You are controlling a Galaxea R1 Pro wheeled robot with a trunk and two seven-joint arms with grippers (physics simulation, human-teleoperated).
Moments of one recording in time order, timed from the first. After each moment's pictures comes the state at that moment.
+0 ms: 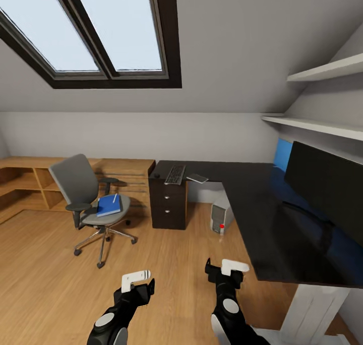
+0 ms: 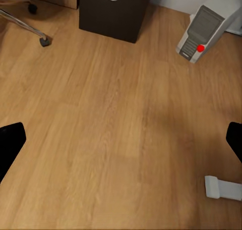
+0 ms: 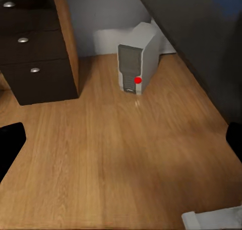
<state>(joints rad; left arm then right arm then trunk) -0.04 -0.10 -0.20 -1.46 0.26 0.45 0.29 -0.24 0.11 0.37 -1.14 -0.21 0.08 -0.59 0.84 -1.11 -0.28</state>
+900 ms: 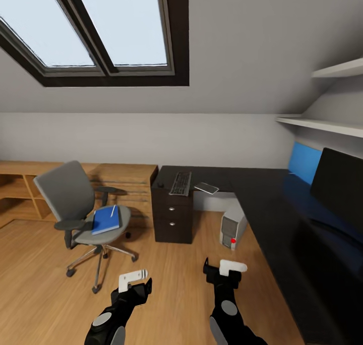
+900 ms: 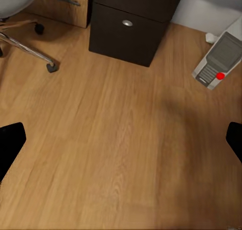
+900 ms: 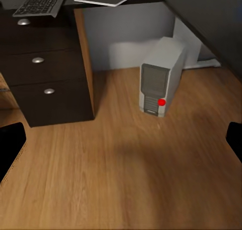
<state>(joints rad) -0.04 -0.10 -0.17 -1.46 0.26 0.45 0.29 -0.24 0.11 0.40 -1.13 -0.21 0.06 -0.59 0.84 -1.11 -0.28</state>
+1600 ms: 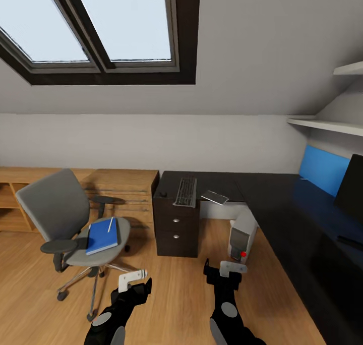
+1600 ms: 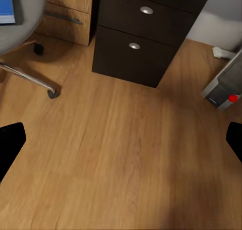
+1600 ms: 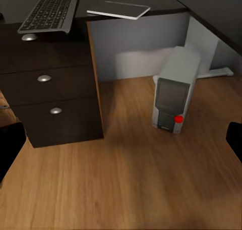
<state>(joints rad) -0.04 -0.10 -0.17 -1.46 0.26 0.45 0.29 -0.24 0.11 0.40 -1.11 -0.20 0.03 -0.59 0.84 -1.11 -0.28</state>
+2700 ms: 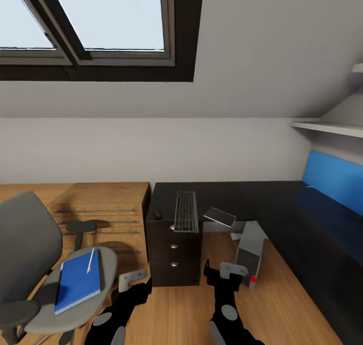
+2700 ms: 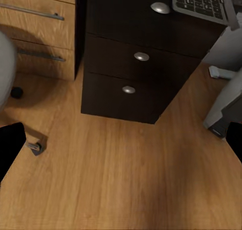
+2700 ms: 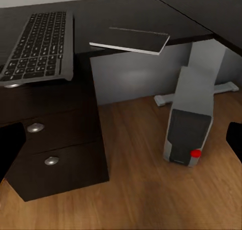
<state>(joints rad) -0.04 -0.10 -0.17 -1.47 0.25 0.45 0.29 -0.24 0.11 0.40 -1.08 -0.20 -0.01 -0.59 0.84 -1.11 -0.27</state>
